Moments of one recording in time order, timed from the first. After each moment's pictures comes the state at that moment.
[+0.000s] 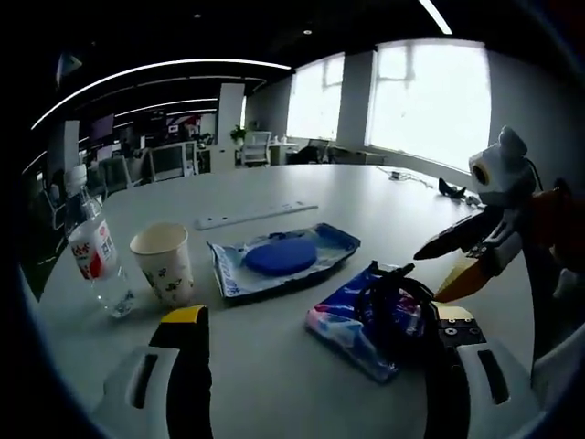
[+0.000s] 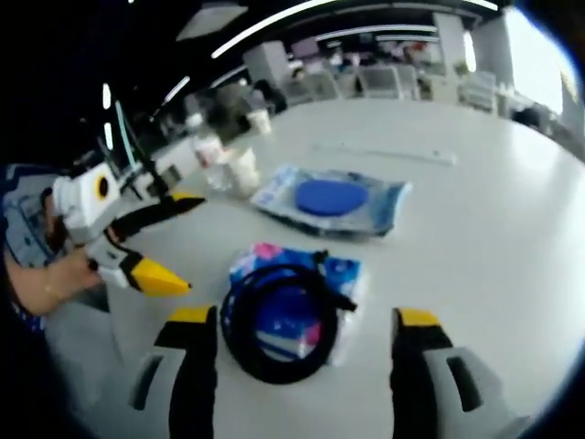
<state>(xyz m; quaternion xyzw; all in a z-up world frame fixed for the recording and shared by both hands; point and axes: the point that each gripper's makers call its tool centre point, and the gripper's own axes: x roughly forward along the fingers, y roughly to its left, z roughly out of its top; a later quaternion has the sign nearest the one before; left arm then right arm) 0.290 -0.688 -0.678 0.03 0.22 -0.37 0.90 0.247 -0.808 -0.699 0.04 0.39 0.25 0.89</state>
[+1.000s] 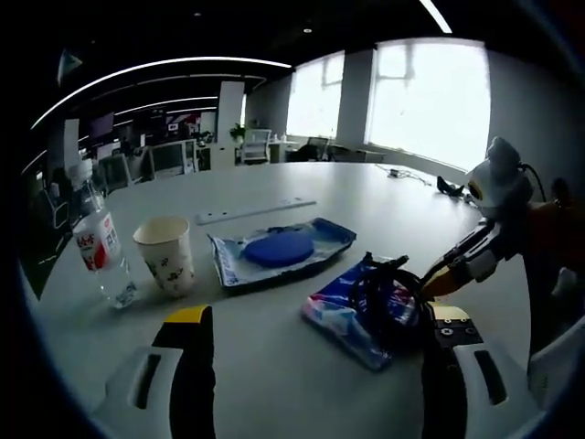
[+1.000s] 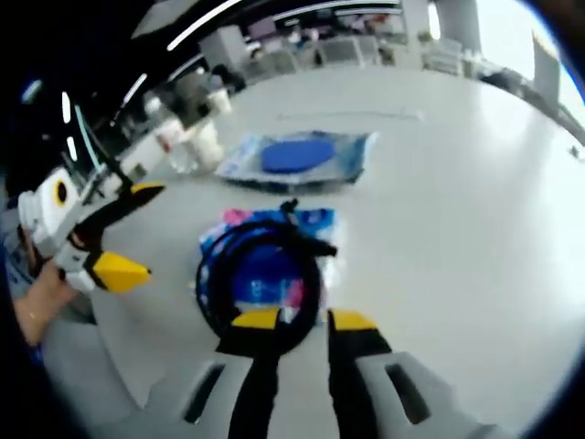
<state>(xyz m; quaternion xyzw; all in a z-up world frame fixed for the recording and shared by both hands) 0.279 -0.679 -0.677 0.03 0.22 -0.37 0.90 0.230 -0.827 -0.727 0.06 0.45 0.15 0.88</state>
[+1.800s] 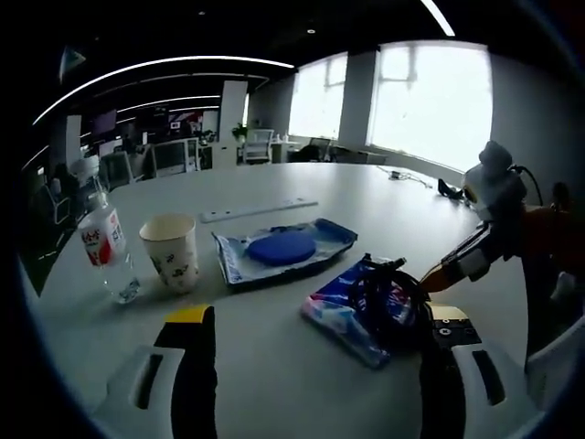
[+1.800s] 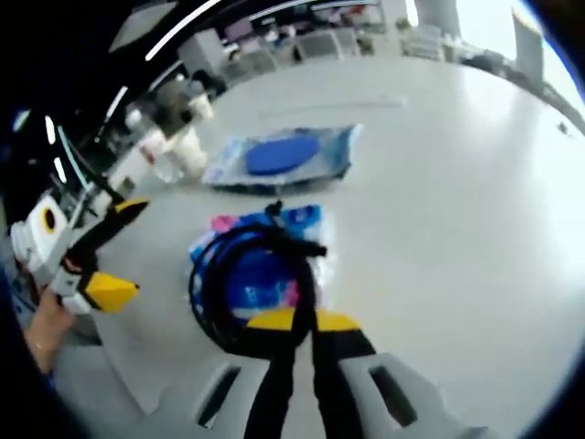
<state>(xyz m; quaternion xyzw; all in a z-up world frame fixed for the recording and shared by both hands) 0.278 -0.673 -0.674 0.02 0.22 -0.37 0.90 0.232 -0.825 -0.728 0.10 0.46 0.13 0.87</state>
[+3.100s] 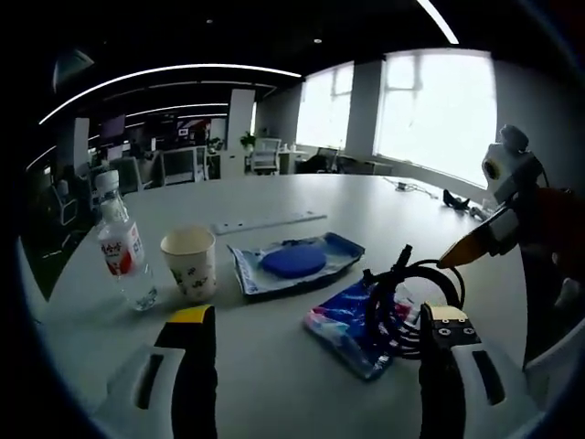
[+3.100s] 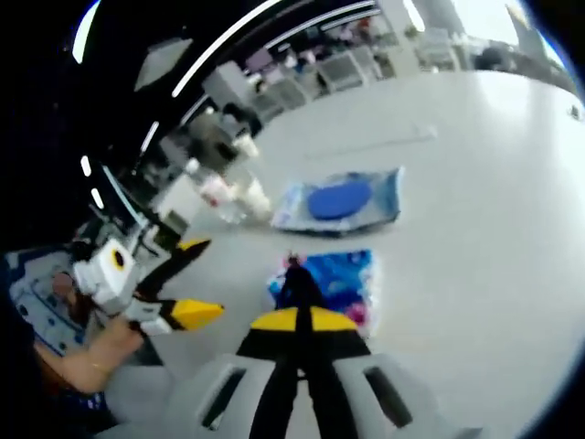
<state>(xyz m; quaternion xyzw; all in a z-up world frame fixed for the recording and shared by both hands) 0.280 -0.657 -0.654 0.01 0.20 -0.35 0.91 0.225 -0.786 -0.643 0.18 0.40 0.20 0.87</state>
